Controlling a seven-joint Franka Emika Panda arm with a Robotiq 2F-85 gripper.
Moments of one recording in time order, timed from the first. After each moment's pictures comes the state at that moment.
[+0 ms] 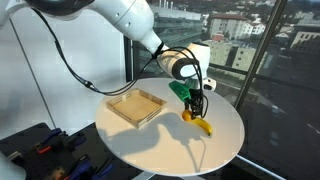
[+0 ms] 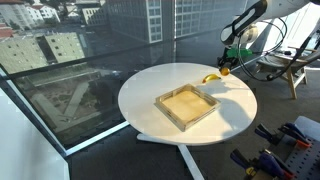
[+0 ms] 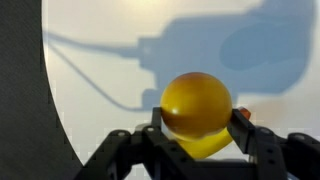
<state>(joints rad) -0.32 0.74 -0.16 -1.57 0.14 2.36 0.08</state>
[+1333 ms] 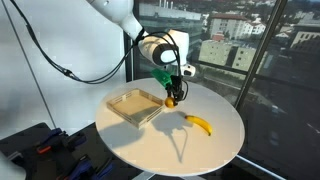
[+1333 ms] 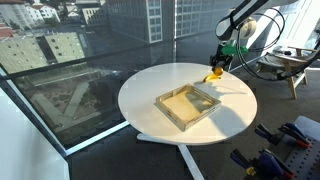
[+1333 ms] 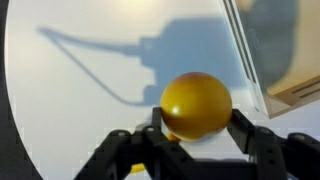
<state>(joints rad) -0.21 0.55 -0.13 -1.79 0.14 2.38 0.08</state>
